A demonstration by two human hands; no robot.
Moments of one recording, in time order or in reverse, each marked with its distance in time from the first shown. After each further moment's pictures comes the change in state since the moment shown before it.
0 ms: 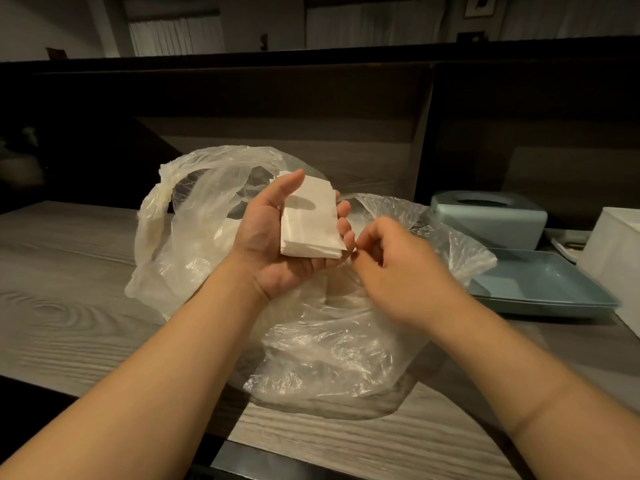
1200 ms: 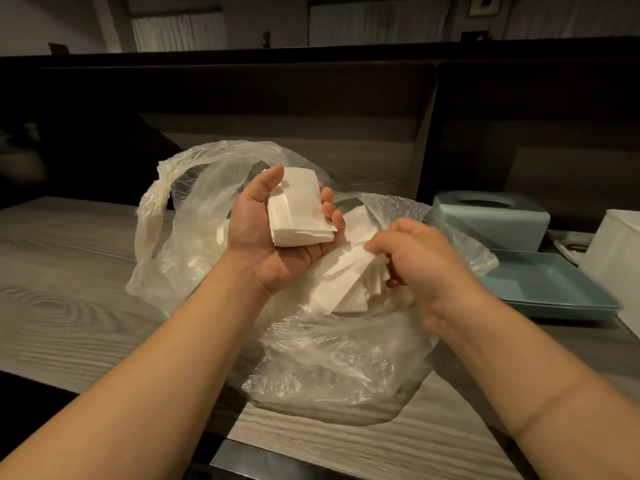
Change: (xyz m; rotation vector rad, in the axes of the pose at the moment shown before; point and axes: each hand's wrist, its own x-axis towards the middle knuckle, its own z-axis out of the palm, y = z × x) left_hand -0.001 0.002 0.002 -0.223 0.068 0.119; right_hand 0.010 -0.001 -0.004 0.616 0.037 0.370
